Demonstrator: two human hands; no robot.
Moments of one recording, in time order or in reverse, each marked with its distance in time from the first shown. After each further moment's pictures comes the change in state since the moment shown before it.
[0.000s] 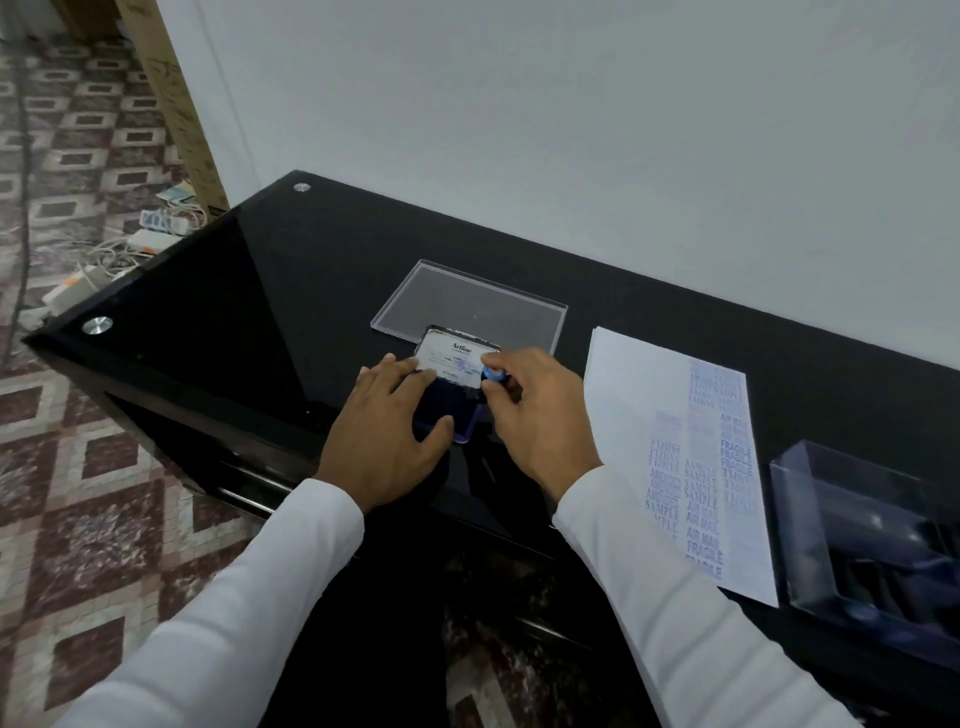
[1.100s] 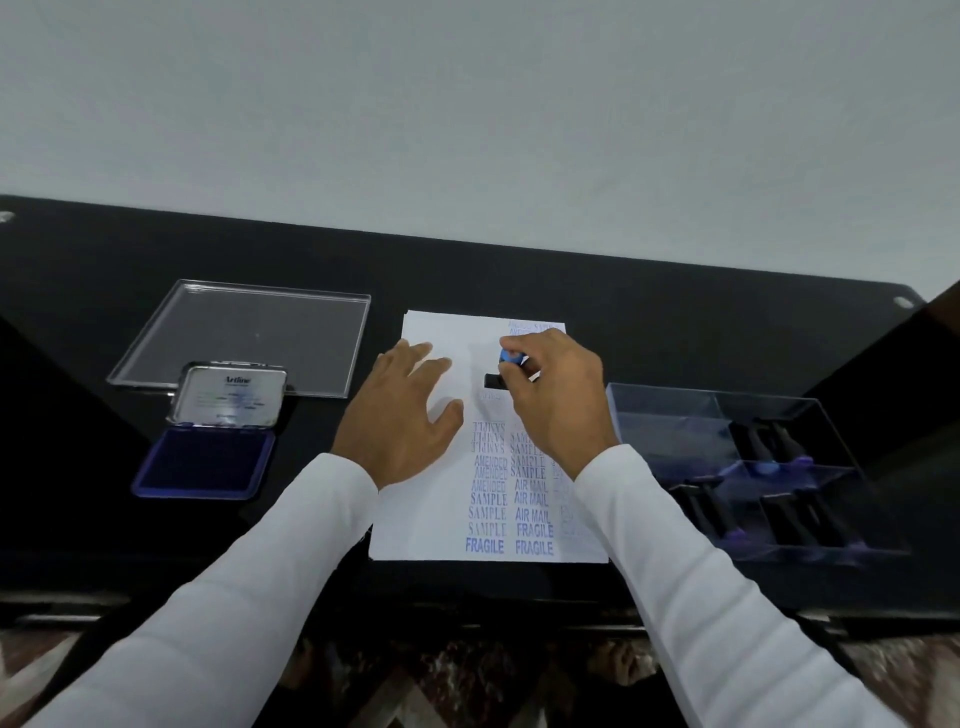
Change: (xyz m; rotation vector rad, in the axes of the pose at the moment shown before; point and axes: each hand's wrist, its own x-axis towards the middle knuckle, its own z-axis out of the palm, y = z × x) left_hand 0.078 0.163 0.106 -0.096 -0.277 0.210; right_hand -0.009 0.136 -0.133 -0.184 0.155 0.367
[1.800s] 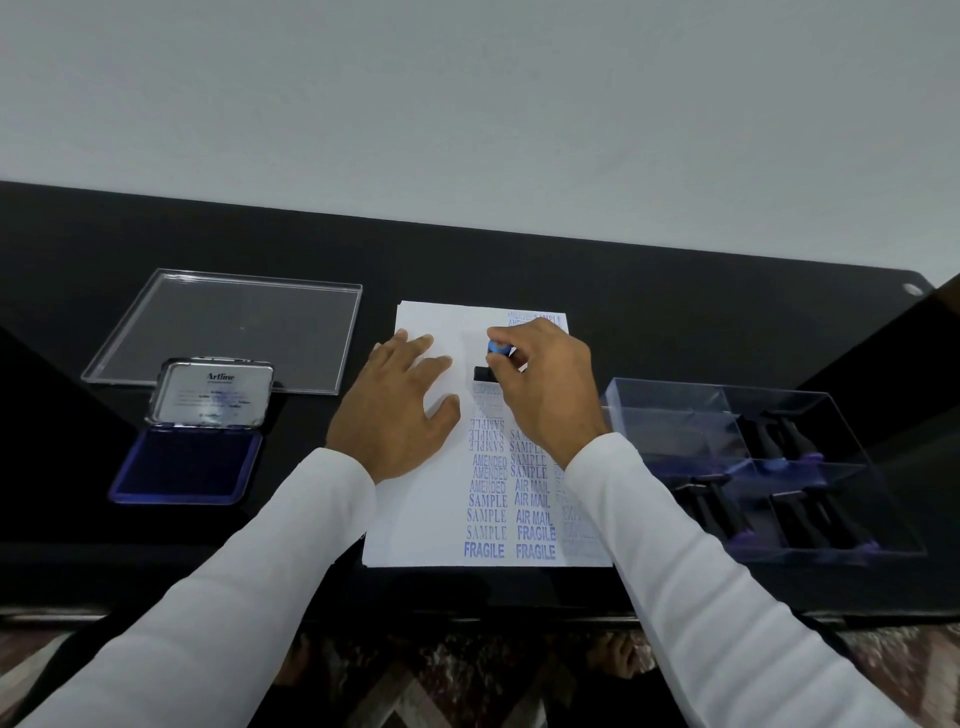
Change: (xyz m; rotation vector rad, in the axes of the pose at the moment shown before) left_hand 0.012 -0.009 0.009 0.060 -0.020 0.053; right_hand 0.013 0.003 0.014 -0.028 -0.041 -0.006
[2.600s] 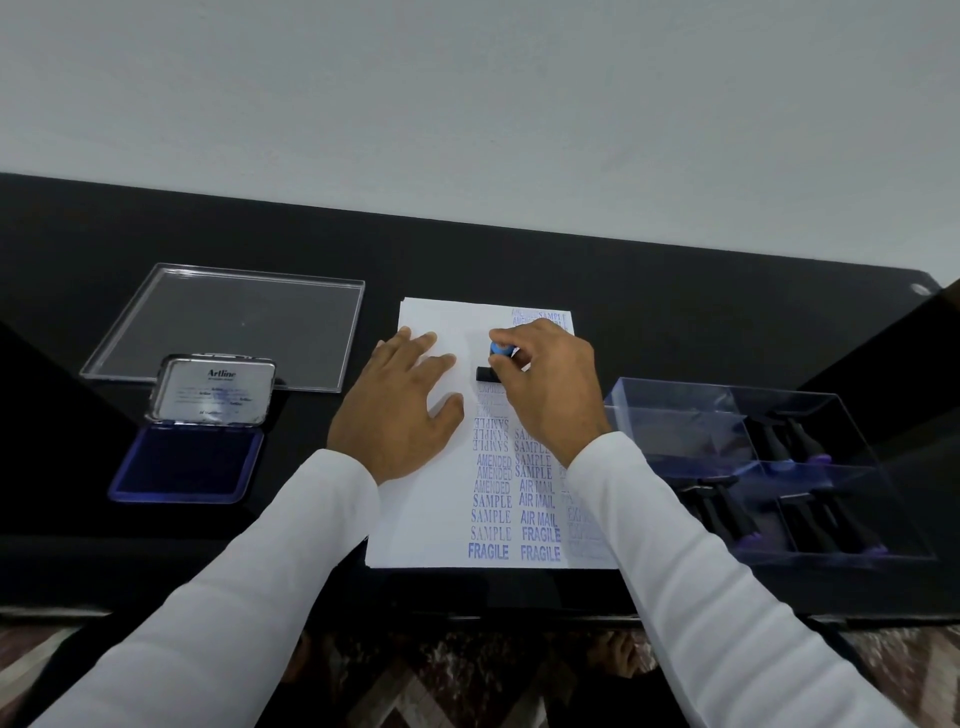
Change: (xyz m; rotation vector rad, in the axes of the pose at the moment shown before) left_hand 0.000 -0.003 0.003 0.025 0.017 0.005; right_hand 0.004 0.004 0.006 -0.007 0.011 -0.027
